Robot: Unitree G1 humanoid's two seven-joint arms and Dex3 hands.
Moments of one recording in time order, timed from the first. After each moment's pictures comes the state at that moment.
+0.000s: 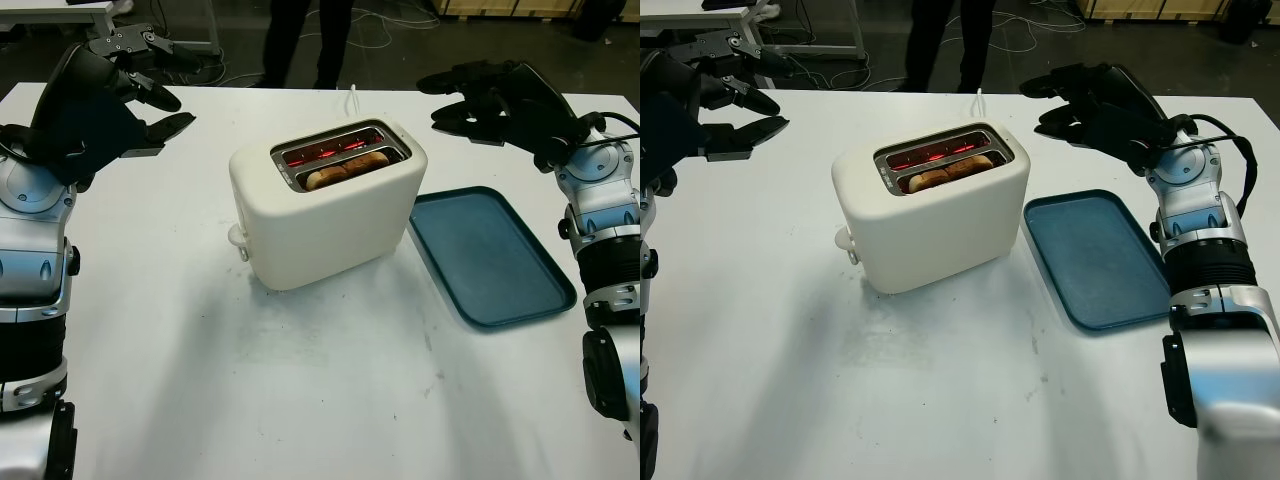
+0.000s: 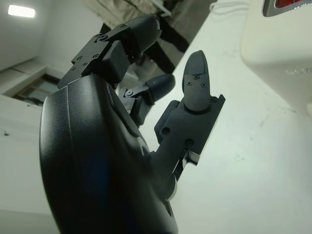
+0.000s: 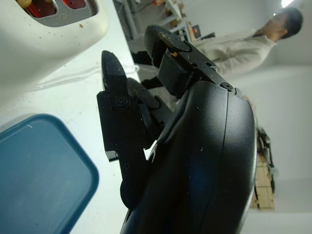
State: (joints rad) left arm -0.57 0.58 0.12 -0.16 0.12 0.33 -0.32; right arm -0.89 -0.57 0.03 0.75 -0.17 -0.28 0.41
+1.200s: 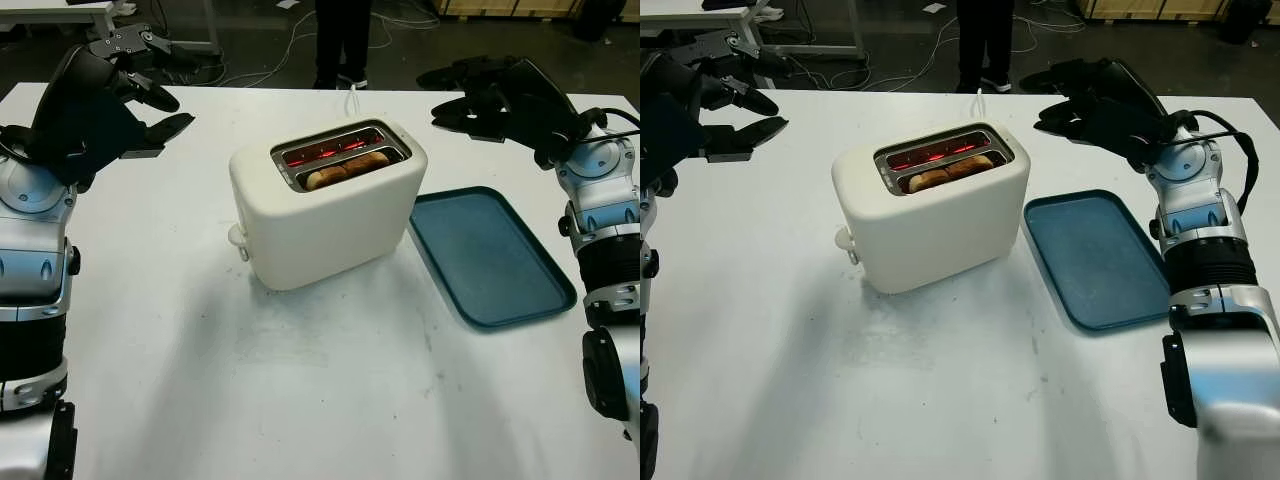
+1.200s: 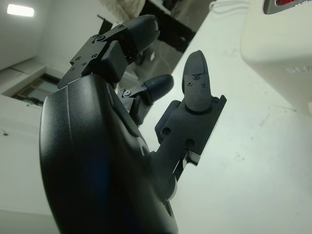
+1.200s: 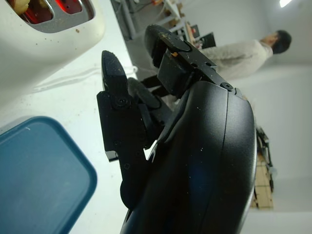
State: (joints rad) left arm -0.57 0.58 0.12 -0.13 0.13 0.29 -0.32; right arm -0.89 -0.57 0.03 0.71 -0.17 -0.25 0.41
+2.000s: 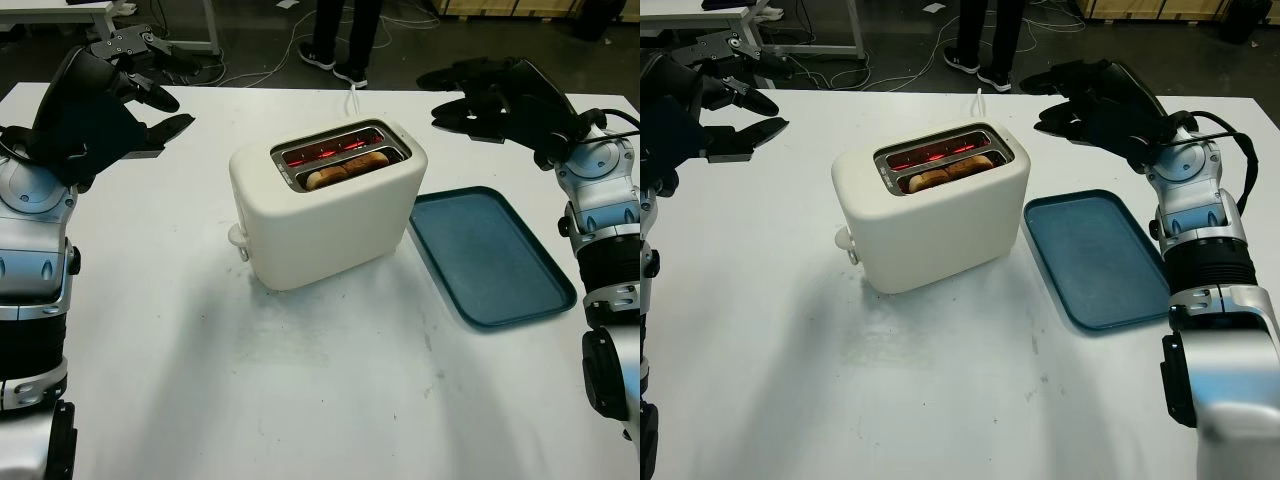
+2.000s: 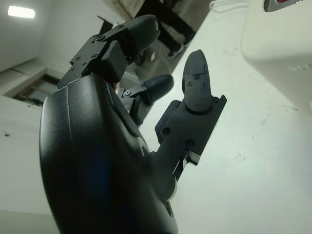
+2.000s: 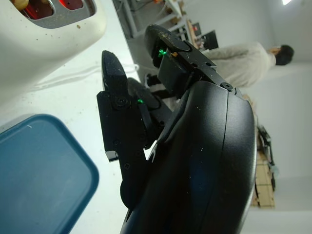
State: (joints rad) left arm -0.57 0.59 0.12 -0.13 0.13 0.30 -0.32; right arm -0.89 -0.57 0.03 0.73 -0.17 -0.26 0.41
